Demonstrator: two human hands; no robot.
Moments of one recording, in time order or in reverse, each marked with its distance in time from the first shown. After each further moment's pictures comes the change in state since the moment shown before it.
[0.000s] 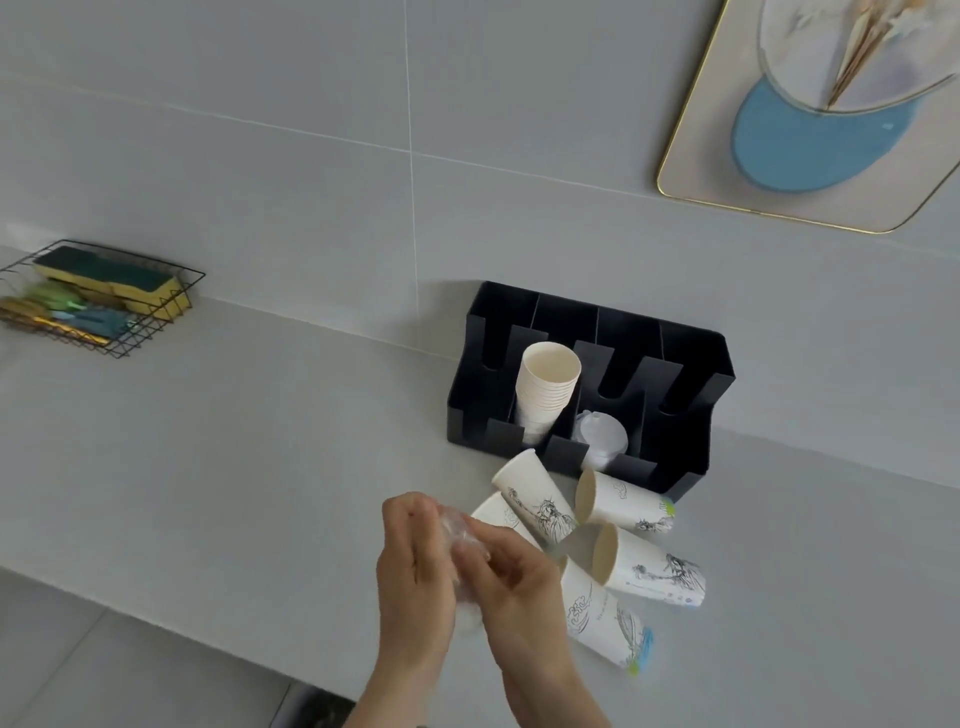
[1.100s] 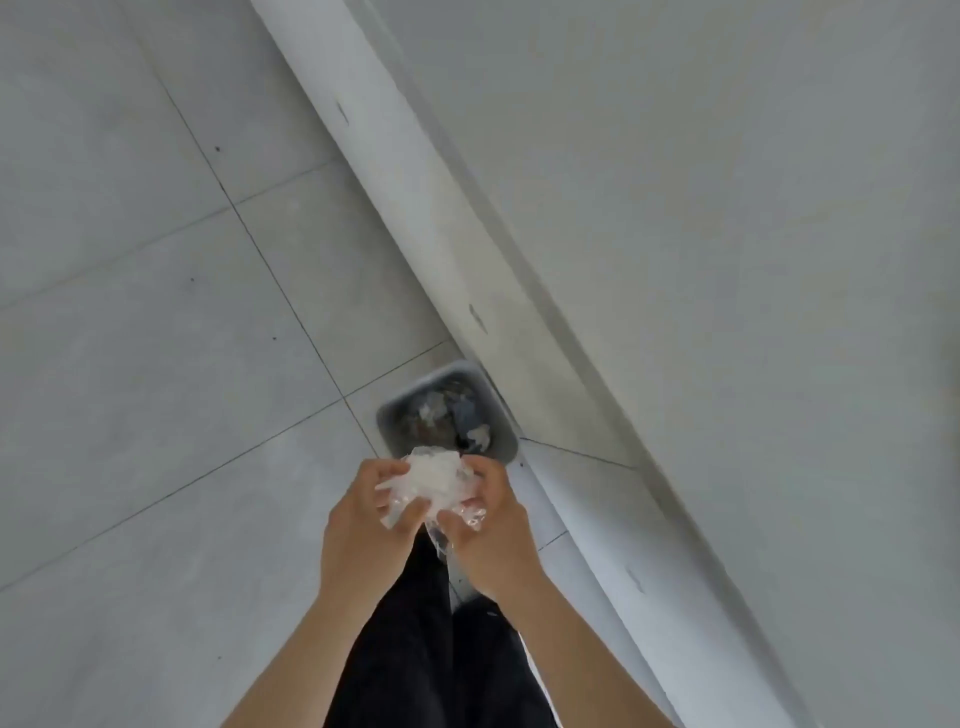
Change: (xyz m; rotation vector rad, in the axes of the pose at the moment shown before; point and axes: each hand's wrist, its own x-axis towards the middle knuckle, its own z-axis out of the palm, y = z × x) left_hand -0.093 -0.375 -0.248 0.312 0.352 -0.693; right_hand -0.038 0.385 0.147 -0.886 -0.753 0.449
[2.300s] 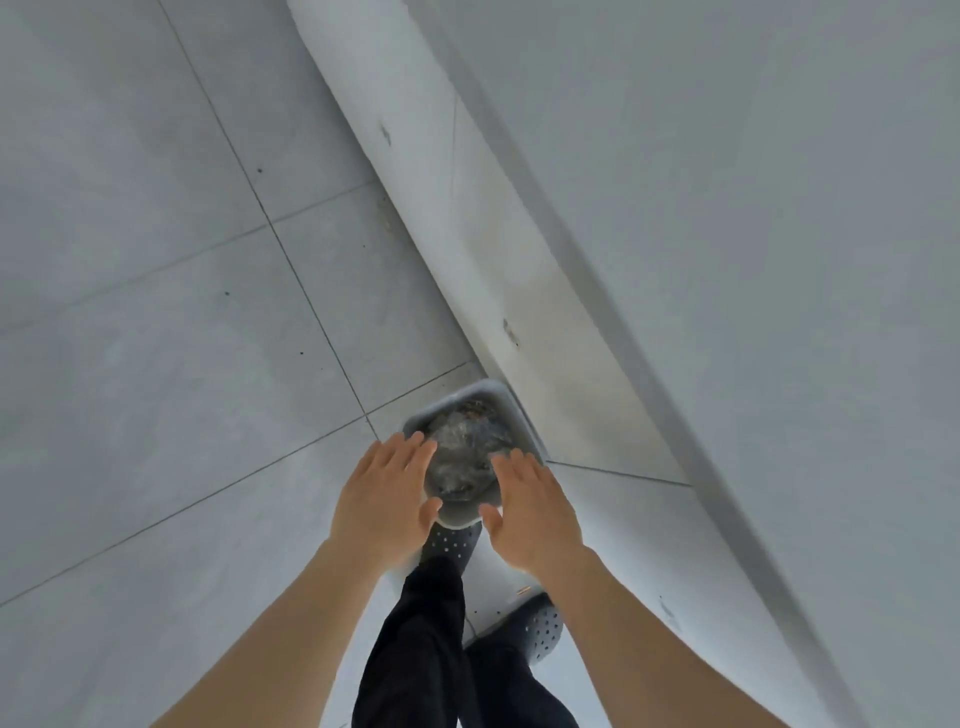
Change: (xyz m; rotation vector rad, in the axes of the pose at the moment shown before) left_hand 0.058 -0.031 -0.015 0.891 -0.147 0.430; right_hand 0.044 0.003 -0.002 -0.958 -0.077 -0.205
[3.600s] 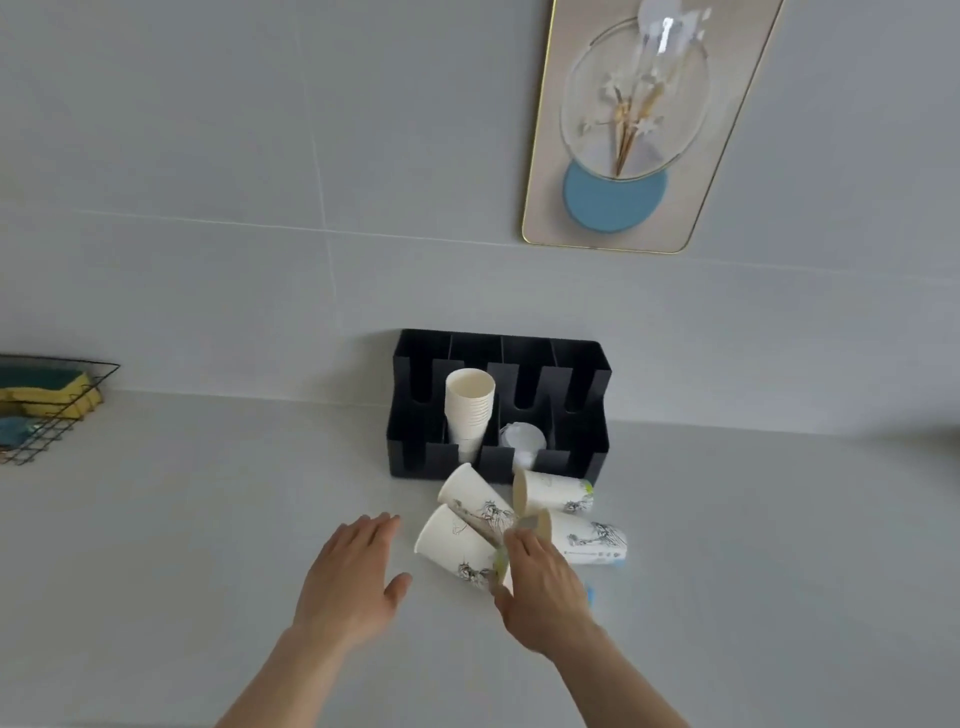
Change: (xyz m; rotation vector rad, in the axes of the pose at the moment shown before) left_hand -0.071 0.377 -0.272 0.252 0.244 0.928; right_hand -0.372 0.144 -0.190 0.349 0.873 0.717
